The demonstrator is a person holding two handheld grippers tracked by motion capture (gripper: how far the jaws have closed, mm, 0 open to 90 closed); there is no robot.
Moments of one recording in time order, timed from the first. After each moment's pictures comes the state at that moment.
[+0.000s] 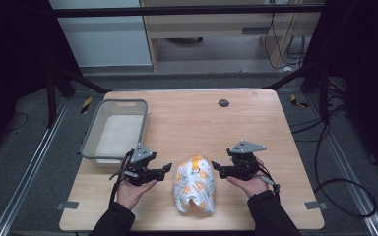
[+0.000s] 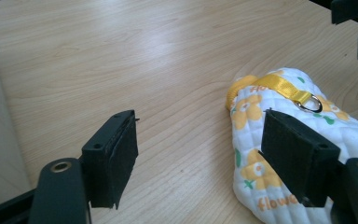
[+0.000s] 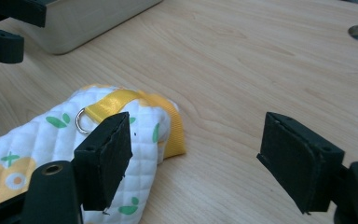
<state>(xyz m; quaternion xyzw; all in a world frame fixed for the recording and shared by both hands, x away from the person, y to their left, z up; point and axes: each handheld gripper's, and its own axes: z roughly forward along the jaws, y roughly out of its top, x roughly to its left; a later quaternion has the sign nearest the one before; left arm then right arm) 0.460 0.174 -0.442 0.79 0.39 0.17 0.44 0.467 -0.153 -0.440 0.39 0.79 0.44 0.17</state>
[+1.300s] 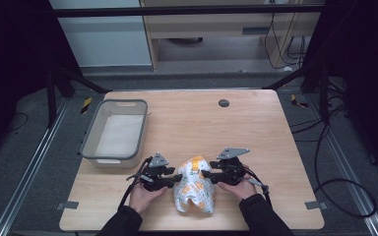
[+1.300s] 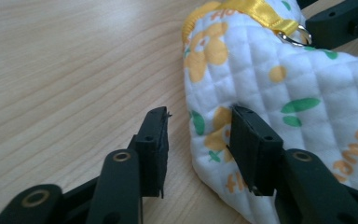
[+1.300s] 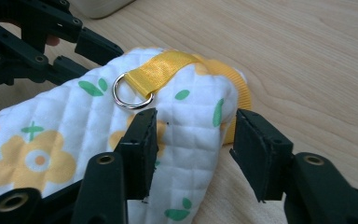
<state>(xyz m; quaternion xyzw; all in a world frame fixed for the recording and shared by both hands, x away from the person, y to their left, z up) 0.466 0.144 -0.486 0.84 0.36 0.08 0.40 0.472 -0.126 -0.472 0.36 0.82 0.43 0.09</state>
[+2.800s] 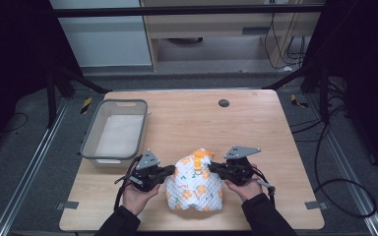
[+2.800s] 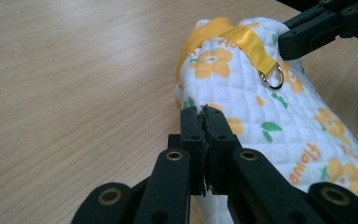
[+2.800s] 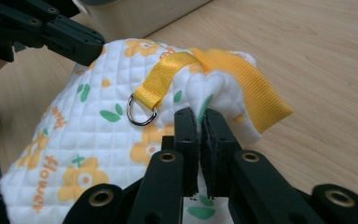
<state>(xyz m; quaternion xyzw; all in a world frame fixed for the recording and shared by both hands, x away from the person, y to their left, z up) 0.441 0.160 -0.433 0.81 0.34 0.13 0.46 0.455 -0.141 -0.439 0.34 0.81 0.47 0.10</state>
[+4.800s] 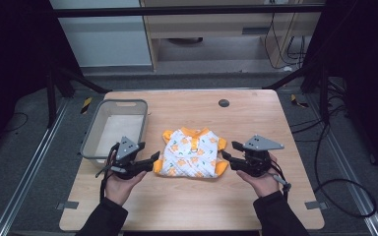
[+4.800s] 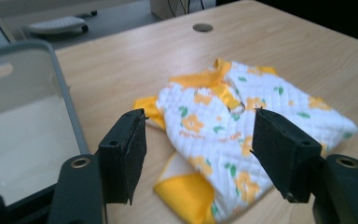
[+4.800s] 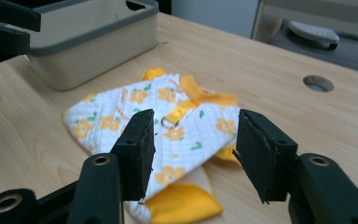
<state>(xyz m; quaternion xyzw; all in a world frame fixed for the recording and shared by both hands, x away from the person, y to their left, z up) 0.455 0.204 -0.413 0.77 0.39 0.24 0.45 0.453 -0.176 -0.403 0.37 0.76 0.48 0.22</state>
